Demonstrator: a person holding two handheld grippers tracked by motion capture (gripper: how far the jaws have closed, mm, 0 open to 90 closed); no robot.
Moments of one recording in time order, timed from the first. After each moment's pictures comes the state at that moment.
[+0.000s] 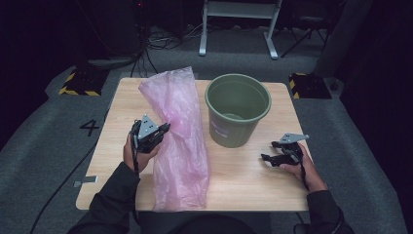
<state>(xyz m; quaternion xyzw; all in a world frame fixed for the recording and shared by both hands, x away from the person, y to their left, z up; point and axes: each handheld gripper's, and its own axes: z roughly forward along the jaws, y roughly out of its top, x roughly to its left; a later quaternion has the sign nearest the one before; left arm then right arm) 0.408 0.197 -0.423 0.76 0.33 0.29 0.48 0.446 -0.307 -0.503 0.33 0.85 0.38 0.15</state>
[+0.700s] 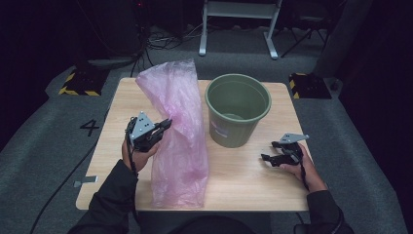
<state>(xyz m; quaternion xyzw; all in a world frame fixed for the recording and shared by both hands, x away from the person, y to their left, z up) 0.394 0.195 -0.395 0.74 0.30 0.29 0.53 0.445 -0.307 -0.503 0.33 0.85 0.38 0.15</state>
